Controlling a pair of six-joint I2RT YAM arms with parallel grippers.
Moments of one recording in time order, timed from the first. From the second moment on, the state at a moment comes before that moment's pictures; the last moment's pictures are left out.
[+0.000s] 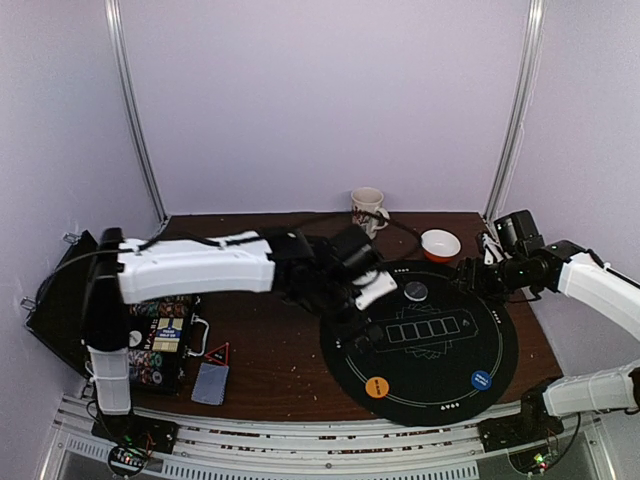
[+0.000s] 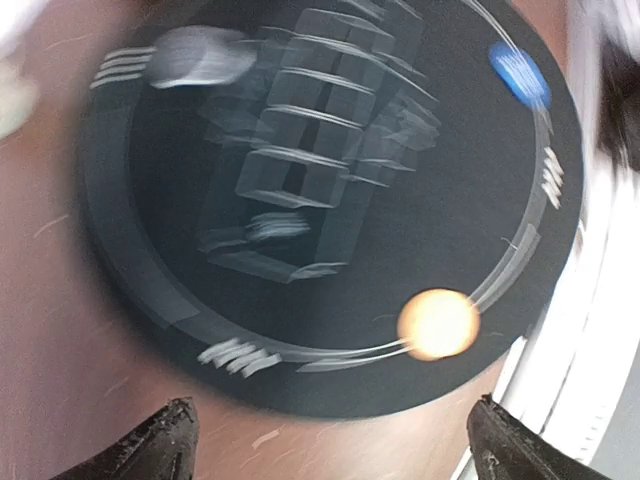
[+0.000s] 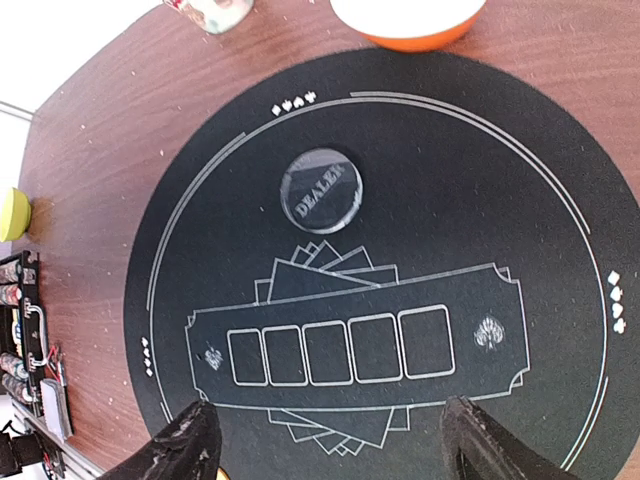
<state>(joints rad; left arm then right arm) -1.20 2.03 1.79 -0.80 0.01 0.02 0.30 1.11 0.84 -0.63 -0.13 0.49</state>
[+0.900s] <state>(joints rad) -0.25 1.46 1.04 -0.80 -0.19 -0.35 0.39 1.53 1.14 -0.56 -0.15 0.30</state>
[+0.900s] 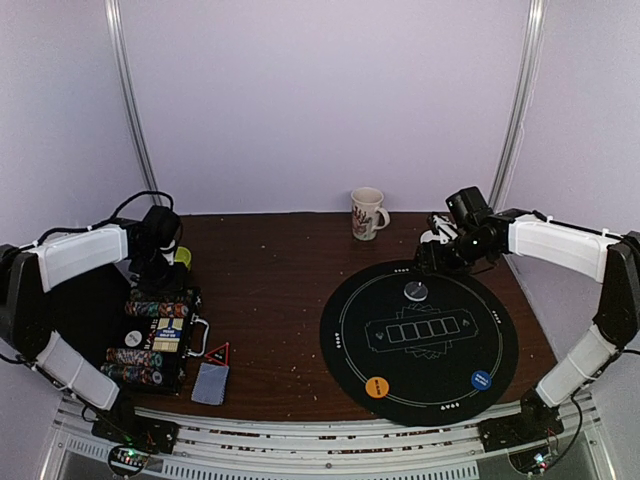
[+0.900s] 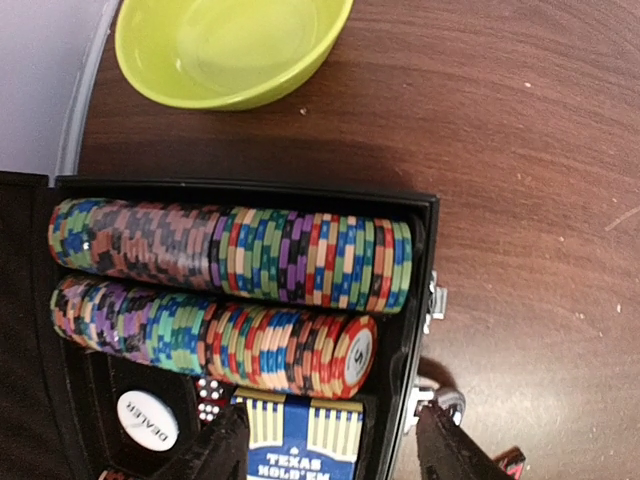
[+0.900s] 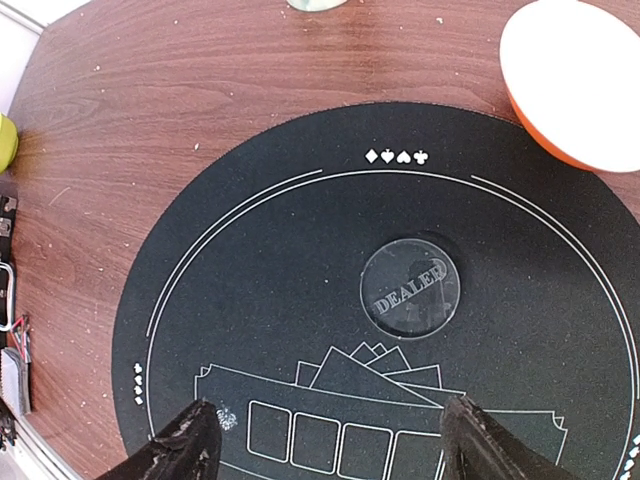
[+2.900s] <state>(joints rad) -0.29 1.56 0.93 -0.58 -0.23 -0.32 0.39 1.57 1.18 -0.60 -0.16 0.29</state>
